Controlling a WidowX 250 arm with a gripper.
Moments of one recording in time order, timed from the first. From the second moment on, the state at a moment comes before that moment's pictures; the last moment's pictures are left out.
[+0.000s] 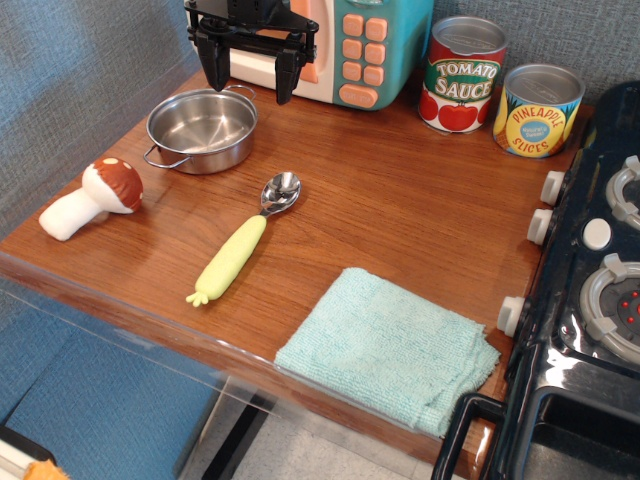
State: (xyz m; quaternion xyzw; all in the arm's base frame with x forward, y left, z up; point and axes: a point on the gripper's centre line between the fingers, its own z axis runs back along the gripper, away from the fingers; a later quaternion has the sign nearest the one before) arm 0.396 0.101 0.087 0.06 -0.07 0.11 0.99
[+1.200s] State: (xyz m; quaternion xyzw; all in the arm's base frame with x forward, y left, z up) arm 0.292 -0.061 0.057 0.06 -0.07 -0.07 0.99
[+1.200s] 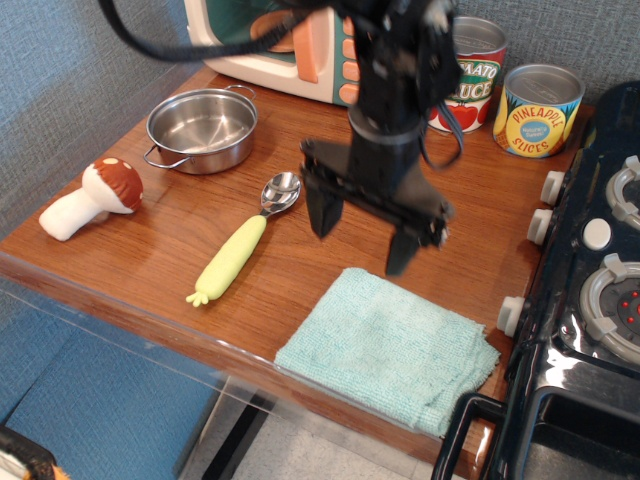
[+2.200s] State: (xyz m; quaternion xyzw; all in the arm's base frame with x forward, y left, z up) arm 0.261 -0.066 0.008 0.06 -0.02 -0.06 1.00
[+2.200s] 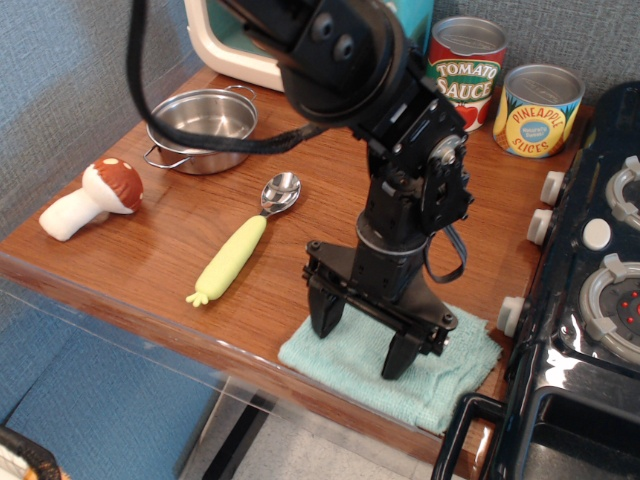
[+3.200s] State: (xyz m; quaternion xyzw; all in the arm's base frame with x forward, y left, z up) arm 0.422 -0.010 0.015 0.04 -0.06 0.11 0.99
